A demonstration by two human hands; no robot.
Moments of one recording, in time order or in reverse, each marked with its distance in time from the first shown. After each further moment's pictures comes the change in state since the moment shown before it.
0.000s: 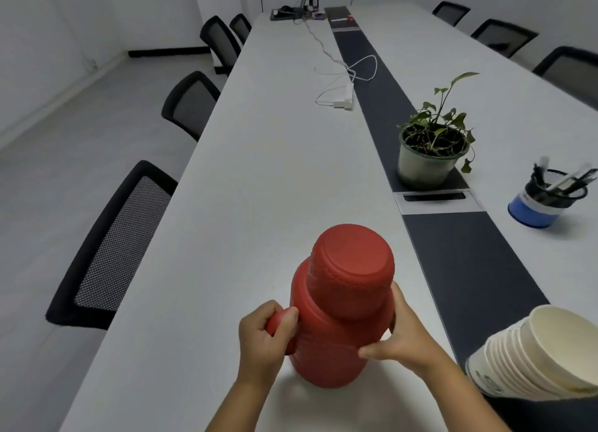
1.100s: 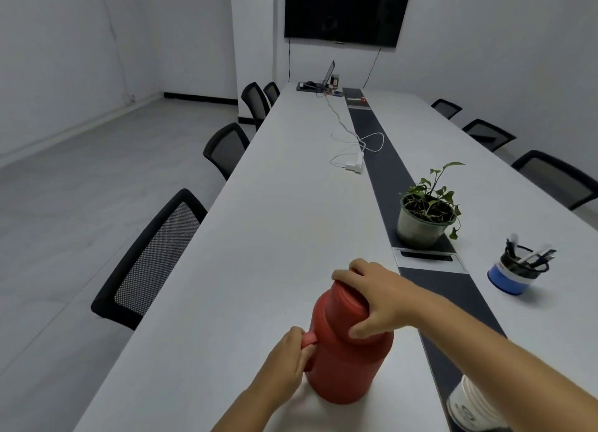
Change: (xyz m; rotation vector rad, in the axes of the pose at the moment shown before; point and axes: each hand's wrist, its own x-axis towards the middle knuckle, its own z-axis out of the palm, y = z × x) left_hand 0.004 -0.026 -0.003 0.475 -0.312 0.083; right_hand 0.032 -0.201 -0.007 -1.210 -0.349 -0.140
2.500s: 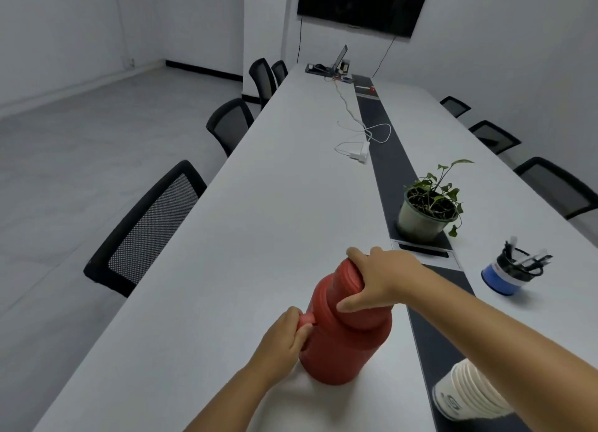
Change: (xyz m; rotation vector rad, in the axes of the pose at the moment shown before) left_hand 0.004 -0.002 0.012 -0.005 0.087 0.029; right_hand 0.009 -0.020 -0.021 -0.314 -0.105 0.233
